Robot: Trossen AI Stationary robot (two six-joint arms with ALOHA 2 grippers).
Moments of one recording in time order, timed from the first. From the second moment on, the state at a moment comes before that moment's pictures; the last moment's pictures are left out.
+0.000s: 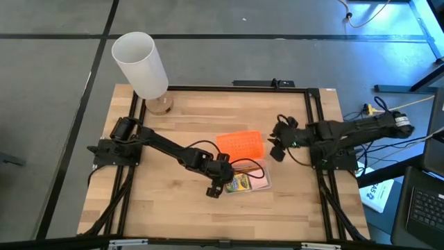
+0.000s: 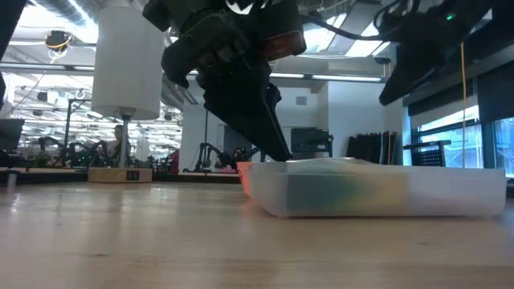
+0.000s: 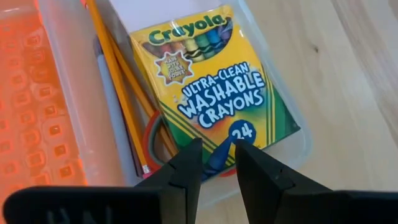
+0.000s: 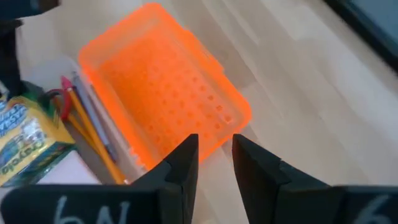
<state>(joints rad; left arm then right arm) -0.25 1.94 1.28 -0.30 -0.04 -0.02 0.12 1.01 0.74 -0.65 0.39 0.49</state>
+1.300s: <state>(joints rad) -0.18 1.94 1.28 -0.35 -0.04 0.04 -0.54 1.60 0.76 -0.41 -0.22 0.24</state>
